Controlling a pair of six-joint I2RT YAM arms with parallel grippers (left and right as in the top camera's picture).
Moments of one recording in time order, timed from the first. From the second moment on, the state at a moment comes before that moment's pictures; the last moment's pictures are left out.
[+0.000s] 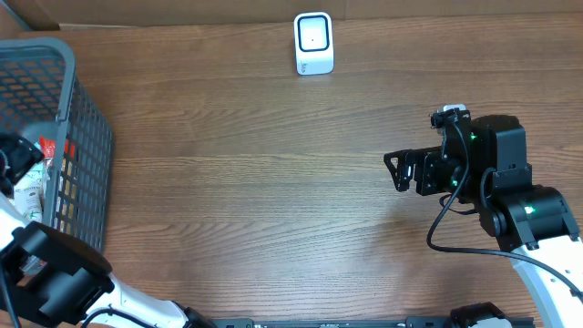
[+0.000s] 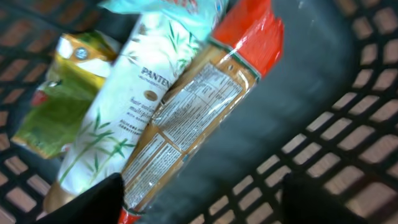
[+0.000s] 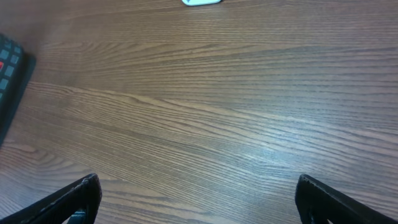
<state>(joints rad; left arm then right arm) 0.83 1.93 1.88 -1.24 0.03 -0.08 0.20 1.08 1.02 -0.76 -0.30 0.17</state>
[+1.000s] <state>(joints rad) 0.79 2.23 1.84 -1.22 -0.12 0.11 0.20 1.08 1.02 -0.81 -0.30 0.17</state>
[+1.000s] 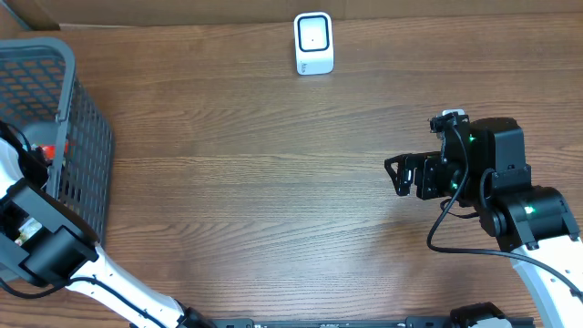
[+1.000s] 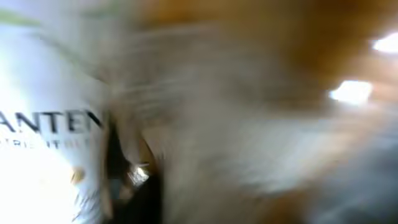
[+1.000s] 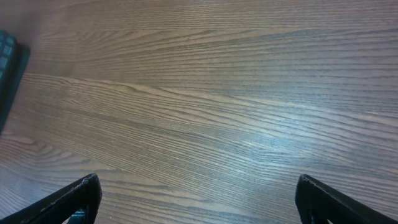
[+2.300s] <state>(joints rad) 0.20 1.98 3.05 -1.68 -0.03 -0.01 0.20 1.08 1.02 -0.79 -0.31 0.17</state>
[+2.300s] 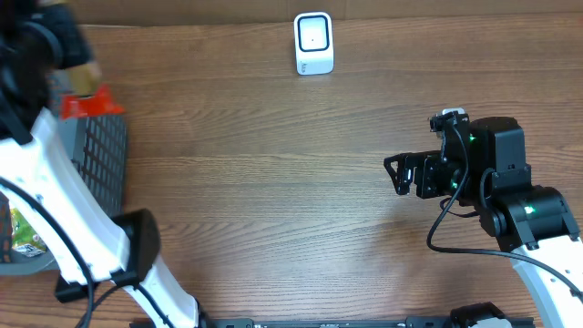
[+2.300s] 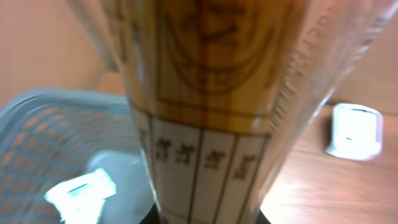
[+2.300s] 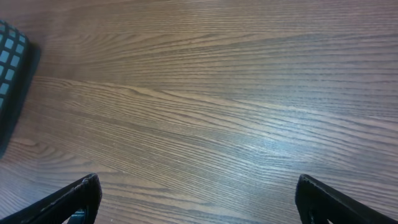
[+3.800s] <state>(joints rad) -0.28 1.98 1.60 -1.04 0.18 -0.49 0.20 1.13 1.02 -0.81 -0.31 0.18</state>
